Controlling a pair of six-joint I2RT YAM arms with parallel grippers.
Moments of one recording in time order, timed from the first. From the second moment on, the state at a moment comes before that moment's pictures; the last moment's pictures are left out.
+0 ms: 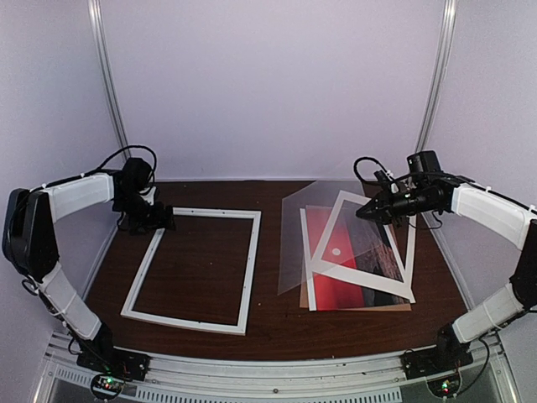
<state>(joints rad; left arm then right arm) -0.20 1.64 1.23 -0.74 0.10 -0.31 0.22 1.39 1.08 -0.50 -0.76 0.57</state>
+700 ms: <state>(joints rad) -0.01 1.82 1.19 -0.76 0.13 -0.25 0.24 1.39 1.19 -0.56 -0.78 0.54</state>
